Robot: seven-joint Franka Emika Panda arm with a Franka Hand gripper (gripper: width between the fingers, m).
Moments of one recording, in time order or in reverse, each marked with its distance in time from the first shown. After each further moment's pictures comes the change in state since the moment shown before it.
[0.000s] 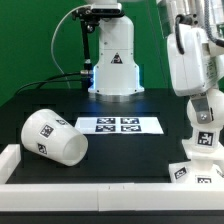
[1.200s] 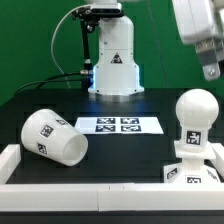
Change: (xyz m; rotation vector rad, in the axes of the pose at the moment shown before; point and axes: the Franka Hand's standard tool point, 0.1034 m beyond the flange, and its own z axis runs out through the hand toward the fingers) arm -0.018 -0.007 -0.050 -0.002 -0.053 -0.078
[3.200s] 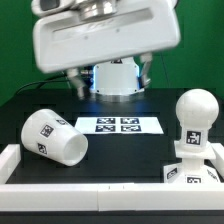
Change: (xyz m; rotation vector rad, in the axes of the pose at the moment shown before) arm 0.158 -0.040 -0.010 -0.065 0.110 -1.935
